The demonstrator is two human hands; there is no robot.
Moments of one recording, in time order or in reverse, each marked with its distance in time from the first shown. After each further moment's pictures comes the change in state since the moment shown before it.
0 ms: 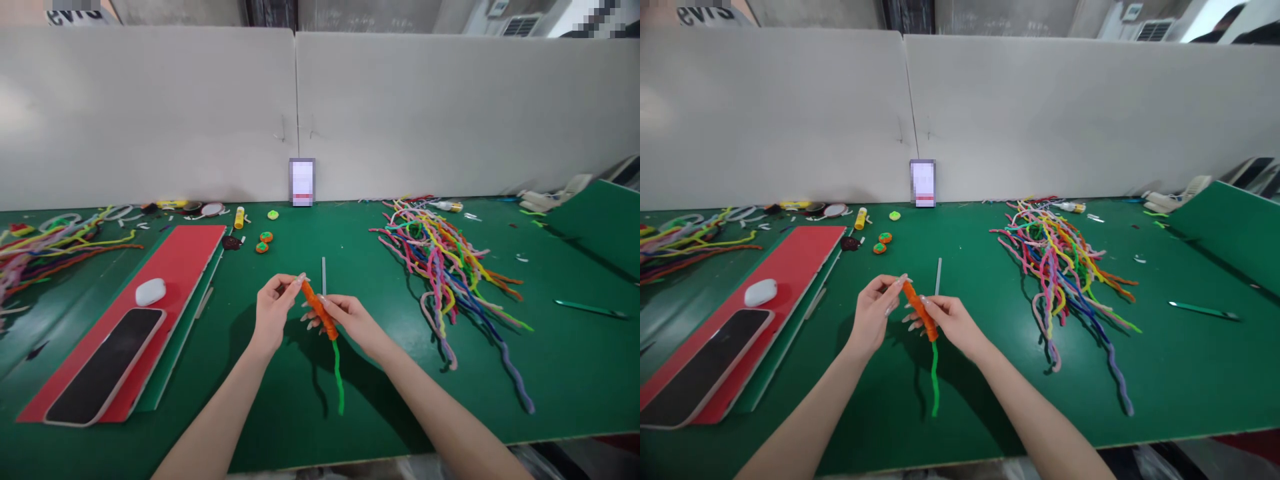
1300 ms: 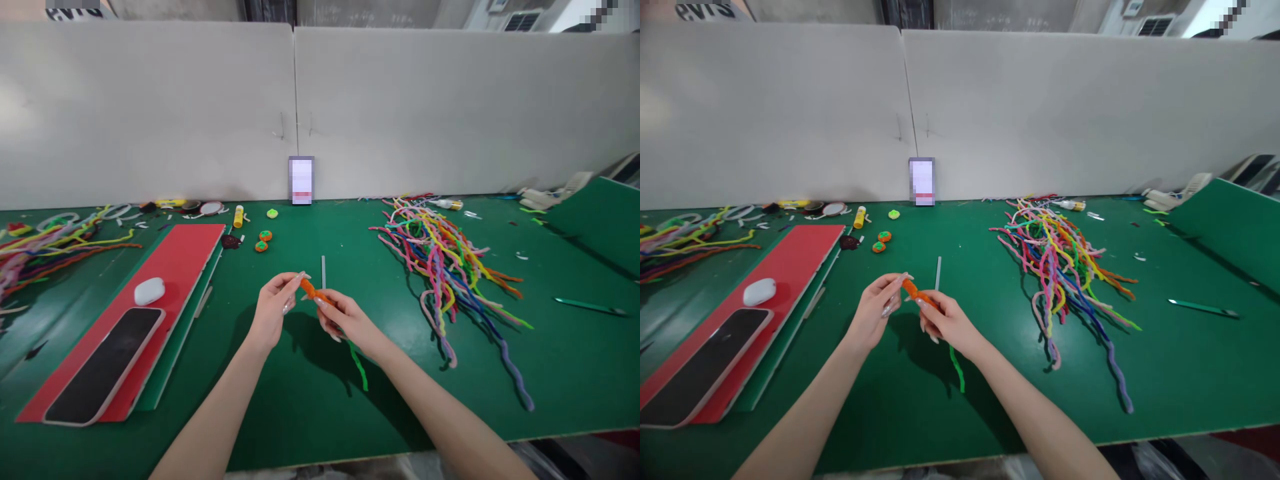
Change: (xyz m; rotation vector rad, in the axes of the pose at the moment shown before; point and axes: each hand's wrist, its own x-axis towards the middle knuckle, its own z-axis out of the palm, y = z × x) left_hand 0.004 0.004 0.000 -0.120 -0.095 -0.210; right_hand 0.002 0.004 0.002 -0.042 -0.088 -0.075
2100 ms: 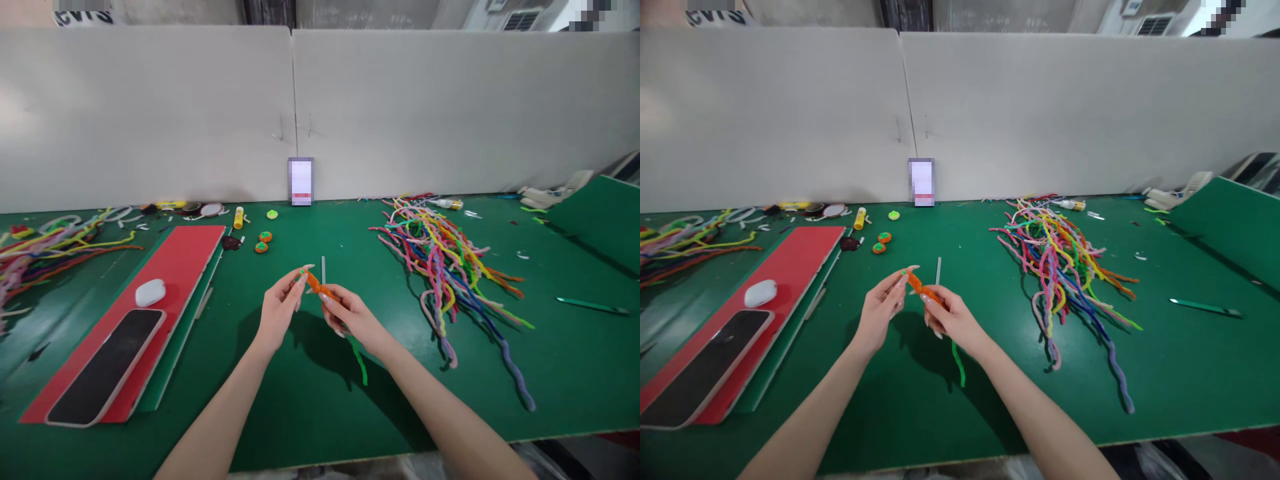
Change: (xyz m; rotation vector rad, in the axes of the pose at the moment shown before) left_hand -0.005 -0.004 0.004 0.201 -0.035 0.135; right_hand -0.001 -0.010 -0.003 -0.031 0.061 -0.023
